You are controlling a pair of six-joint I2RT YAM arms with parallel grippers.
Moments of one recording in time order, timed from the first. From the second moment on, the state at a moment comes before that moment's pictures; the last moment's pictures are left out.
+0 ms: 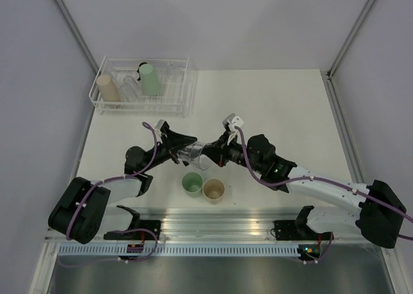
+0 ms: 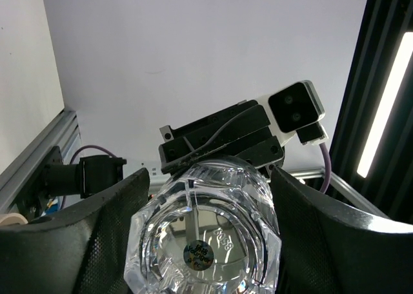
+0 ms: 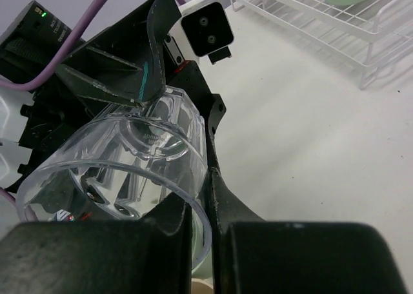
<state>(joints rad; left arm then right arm) -0.40 1.28 0.25 1.30 0.71 -1.87 0.93 1.20 0.71 0.42 -0.10 0.33</state>
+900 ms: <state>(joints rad) -0.28 1.61 0.42 1.31 0.83 -1.65 0.93 1.02 0.86 -0.84 0.25 0.48</state>
